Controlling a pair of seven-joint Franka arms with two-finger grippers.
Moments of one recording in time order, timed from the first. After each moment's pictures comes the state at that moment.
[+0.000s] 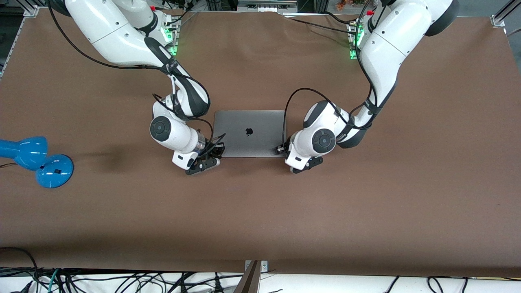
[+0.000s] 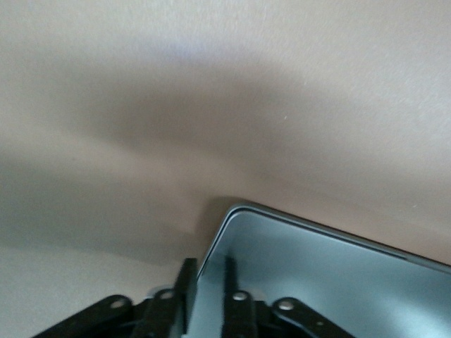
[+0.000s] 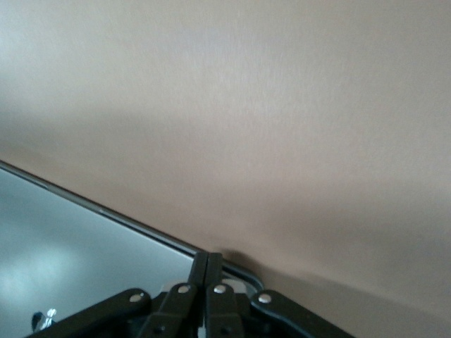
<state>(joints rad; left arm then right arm) -0.22 0.83 -0.41 -1.55 -0.07 2.22 -0.89 0.17 0.70 0.34 -1.76 0.12 2.54 0.03</state>
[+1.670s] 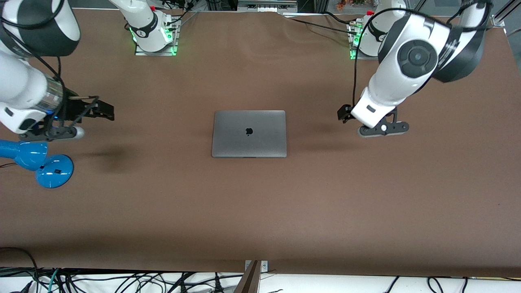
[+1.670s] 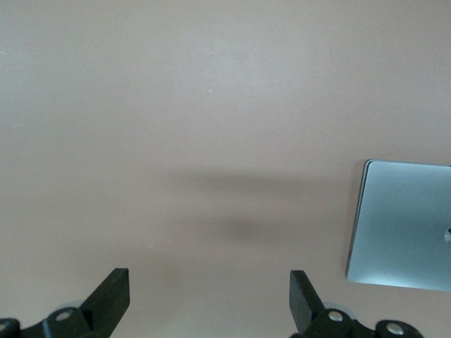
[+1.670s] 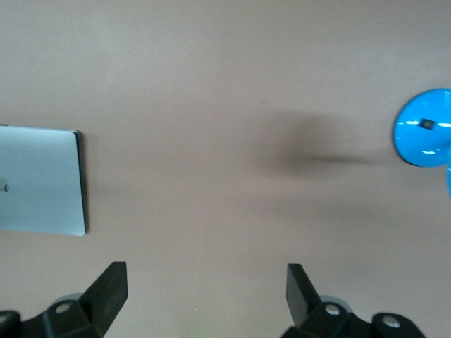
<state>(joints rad) 0.02 0.10 -0.41 -1.82 0.05 1.81 -0.50 0.01 0.16 0.09 -1.55 -0.02 1.59 0.04</state>
